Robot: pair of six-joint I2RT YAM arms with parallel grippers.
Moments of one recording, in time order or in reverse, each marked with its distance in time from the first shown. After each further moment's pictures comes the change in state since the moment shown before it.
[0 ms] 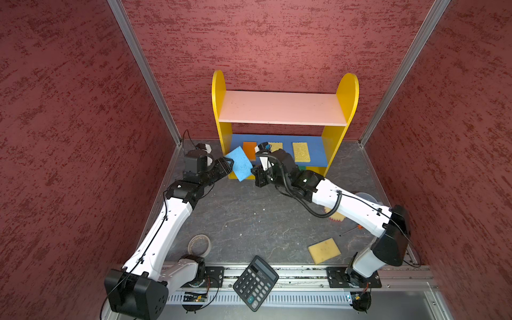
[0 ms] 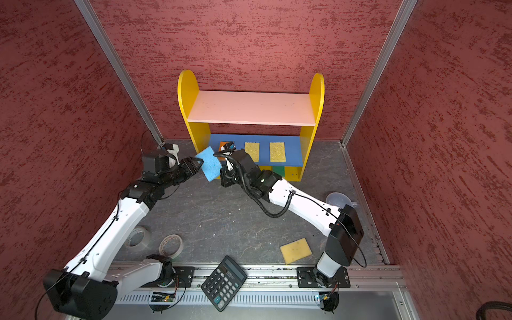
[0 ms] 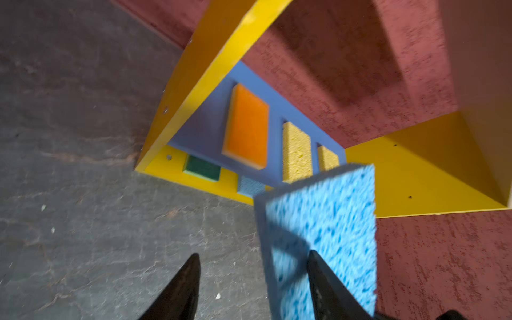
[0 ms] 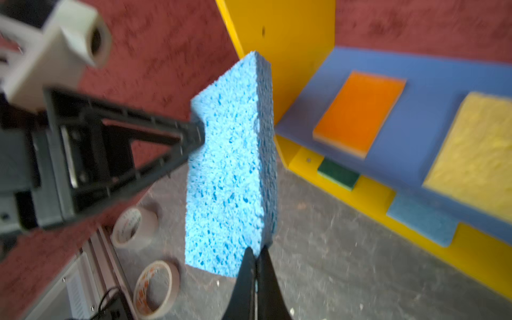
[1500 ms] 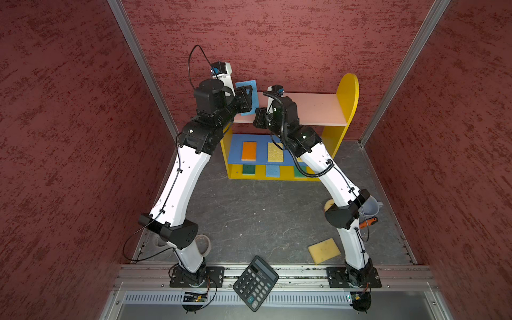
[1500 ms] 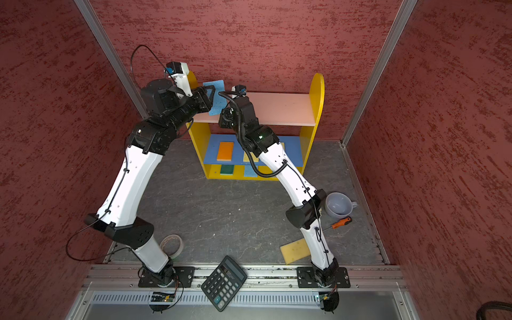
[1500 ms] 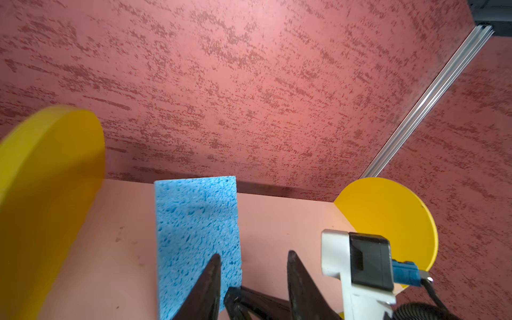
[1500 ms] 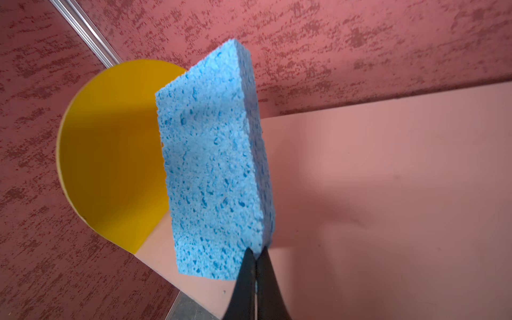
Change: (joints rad) left arm -0.213 0.640 1.187 -0.111 -0.254 0.313; right arm -0.164 0.545 1.062 -0.278 0.153 0.119
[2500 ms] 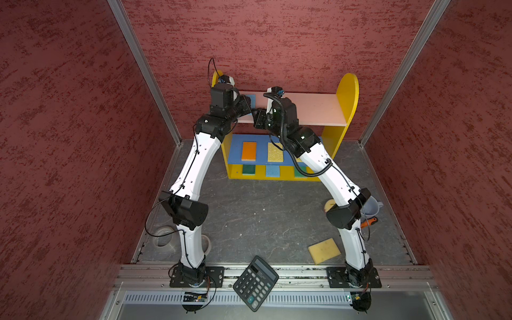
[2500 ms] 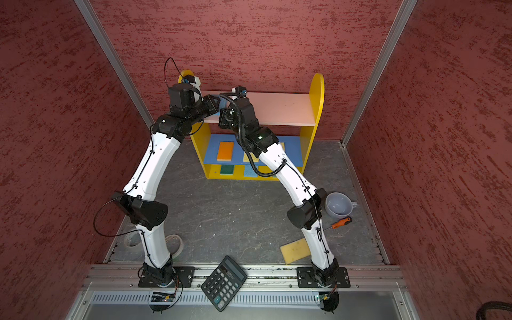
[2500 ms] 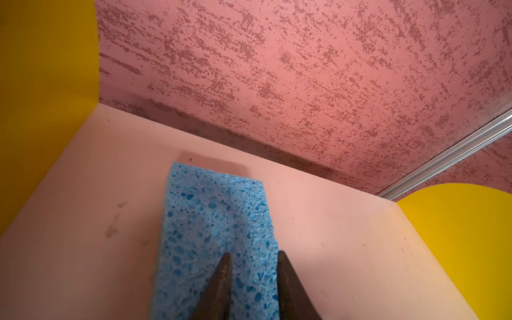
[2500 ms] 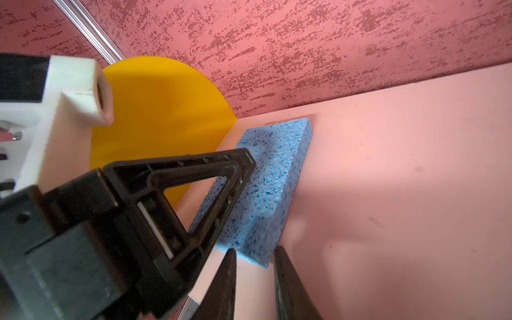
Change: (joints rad) left arm 0.103 0.196 0.048 -0.045 0.077 -0.157; right arm -0.006 -0.029 -0.075 0.068 -0.030 0.032
